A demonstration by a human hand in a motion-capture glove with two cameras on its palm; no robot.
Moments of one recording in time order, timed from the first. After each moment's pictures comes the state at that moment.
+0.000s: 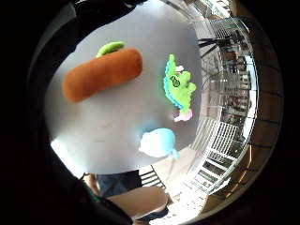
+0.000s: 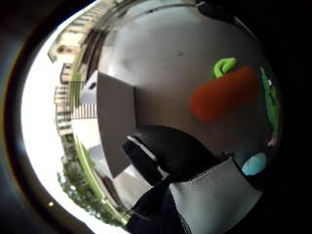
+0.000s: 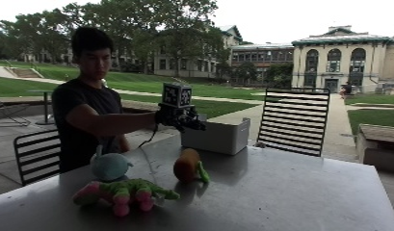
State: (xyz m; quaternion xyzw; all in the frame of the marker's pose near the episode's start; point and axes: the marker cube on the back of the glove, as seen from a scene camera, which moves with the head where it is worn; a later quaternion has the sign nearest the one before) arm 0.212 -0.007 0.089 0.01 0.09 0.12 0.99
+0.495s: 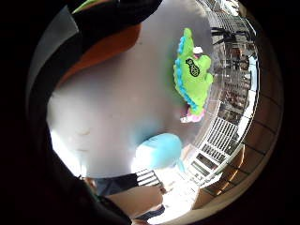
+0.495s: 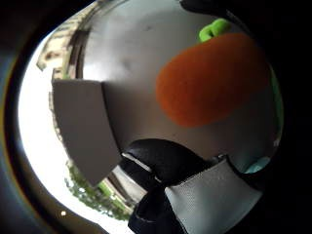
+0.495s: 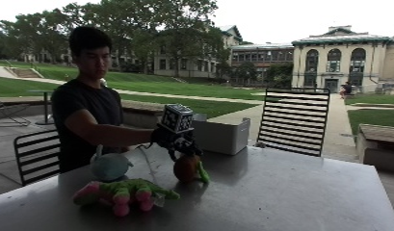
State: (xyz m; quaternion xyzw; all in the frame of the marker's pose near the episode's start) arm 0.259 -0.014 0.159 -0.08 0.09 0.12 0.99
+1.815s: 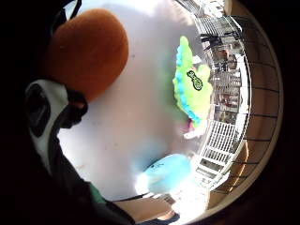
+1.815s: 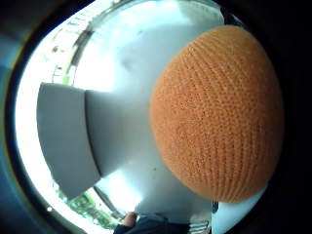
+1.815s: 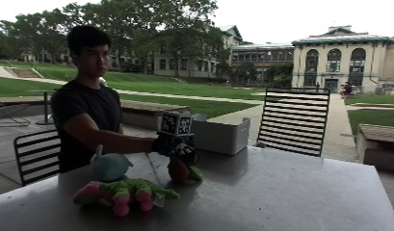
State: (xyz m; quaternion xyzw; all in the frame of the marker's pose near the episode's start) arm 0.283 -0.034 0.186 0.03 0.15 0.11 0.98
